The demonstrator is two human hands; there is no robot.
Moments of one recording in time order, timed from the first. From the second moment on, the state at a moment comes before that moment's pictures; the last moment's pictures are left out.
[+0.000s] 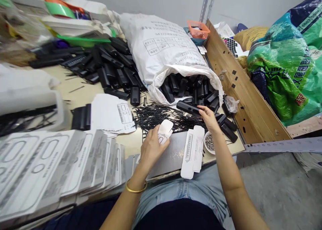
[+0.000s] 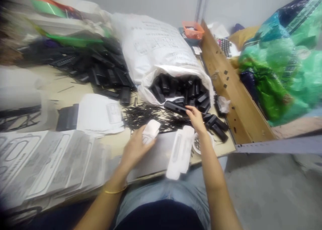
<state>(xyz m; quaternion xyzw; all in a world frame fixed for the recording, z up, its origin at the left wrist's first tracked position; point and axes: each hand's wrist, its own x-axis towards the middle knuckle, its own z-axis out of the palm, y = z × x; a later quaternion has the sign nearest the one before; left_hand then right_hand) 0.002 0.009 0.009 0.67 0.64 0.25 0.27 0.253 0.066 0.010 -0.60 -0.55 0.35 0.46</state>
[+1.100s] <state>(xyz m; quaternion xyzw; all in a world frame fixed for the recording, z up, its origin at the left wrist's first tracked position) 0.041 -0.007 0.004 0.70 0.47 0.45 0.28 0.188 -0.007 0.038 -0.56 -0.53 0.35 0.53</state>
